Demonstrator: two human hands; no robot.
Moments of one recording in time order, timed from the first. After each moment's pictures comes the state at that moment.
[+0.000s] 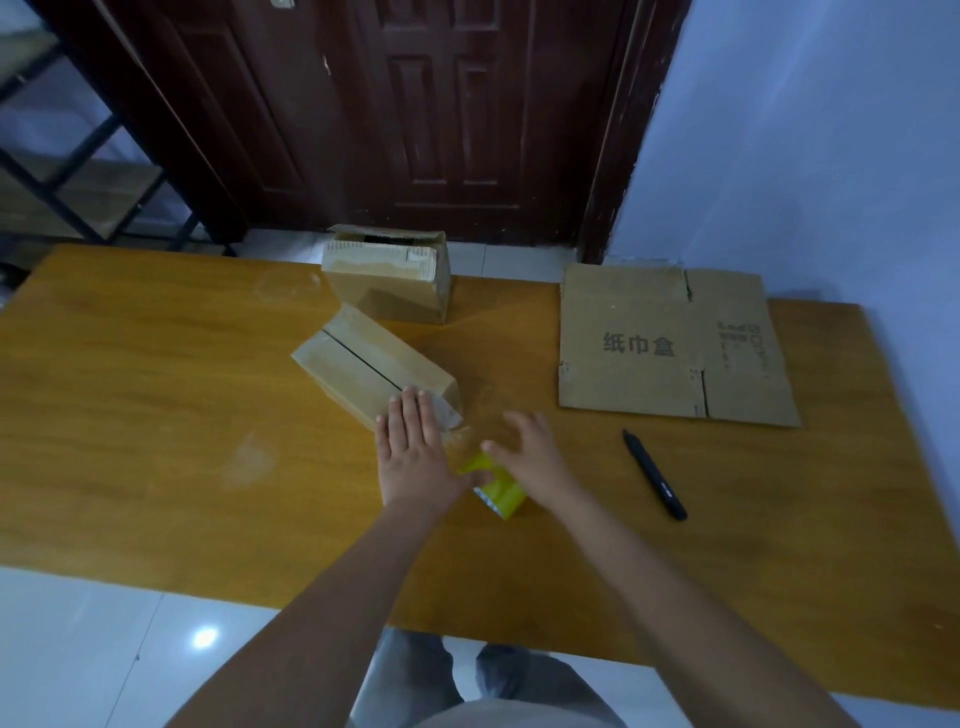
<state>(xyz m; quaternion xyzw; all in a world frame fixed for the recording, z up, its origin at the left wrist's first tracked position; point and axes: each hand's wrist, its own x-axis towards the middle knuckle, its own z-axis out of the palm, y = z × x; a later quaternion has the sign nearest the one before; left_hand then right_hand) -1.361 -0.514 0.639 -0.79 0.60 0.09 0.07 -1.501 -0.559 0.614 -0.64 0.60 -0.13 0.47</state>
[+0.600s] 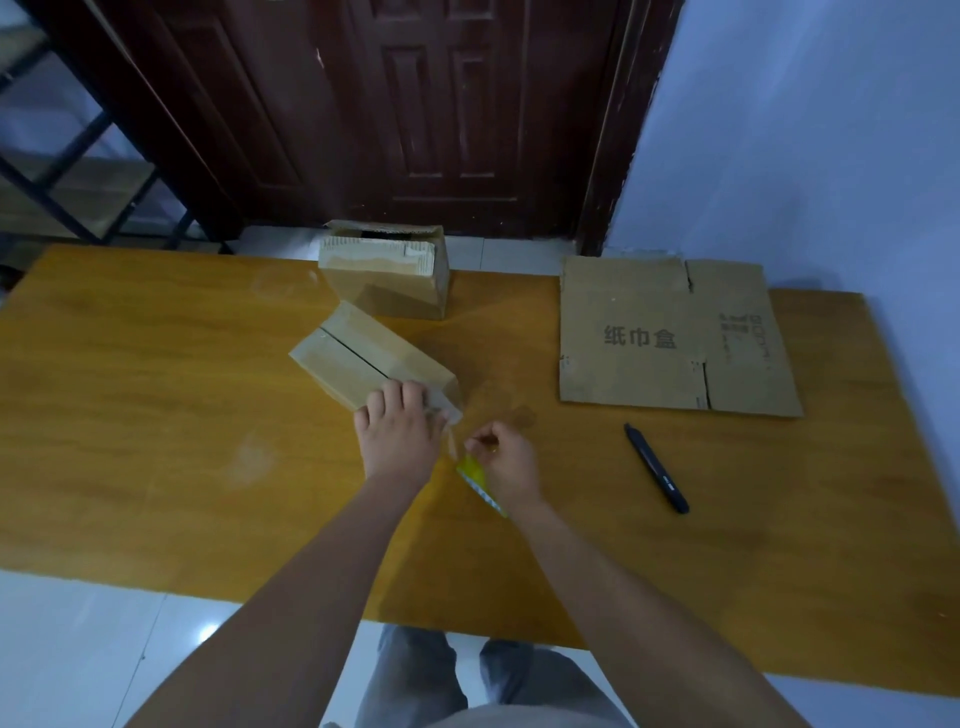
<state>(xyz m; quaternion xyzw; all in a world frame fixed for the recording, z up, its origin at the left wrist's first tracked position) -1.329 -0.535 0.630 -0.77 0.63 -0.04 -0.10 -1.464 -0.544 0.592 -0.59 0.62 -0.25 0.45</state>
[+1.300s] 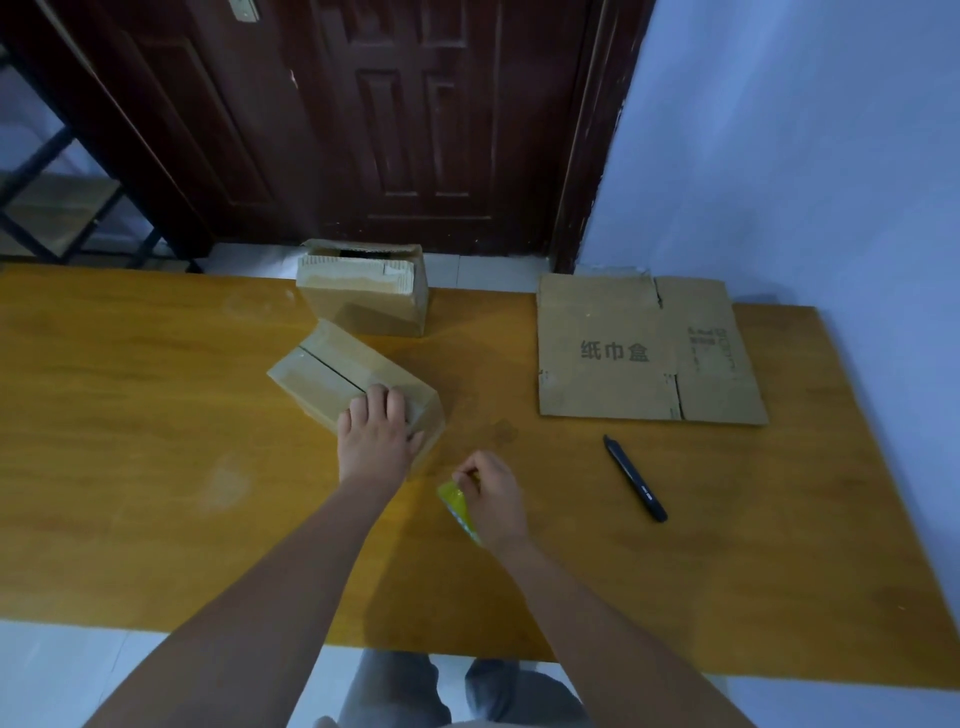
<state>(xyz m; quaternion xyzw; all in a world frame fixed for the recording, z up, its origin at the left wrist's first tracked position) -1.315 -0.547 0.631 -0.74 0.67 -0.07 0.01 -1.471 -0.518 0.594 -0.66 0.58 -0.27 0.41</state>
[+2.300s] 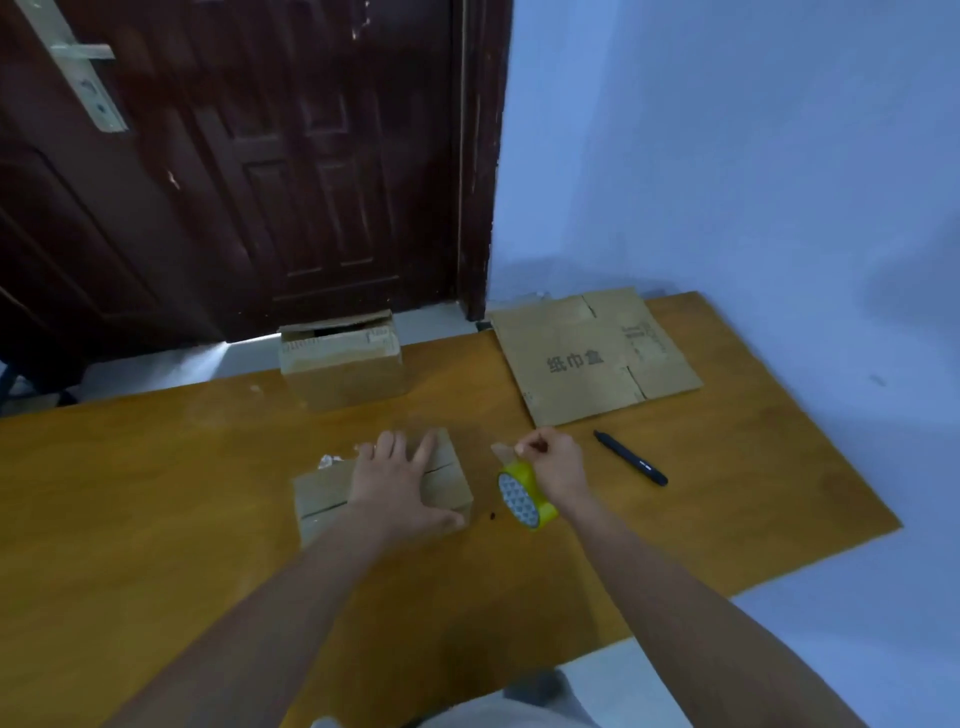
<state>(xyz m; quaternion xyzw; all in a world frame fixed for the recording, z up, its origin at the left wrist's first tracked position) -1.249 -0.568 0.686 -0.52 0.83 0.04 0.20 -1.457 -0.541 0.661 -0.44 0.74 -0.35 0.36</state>
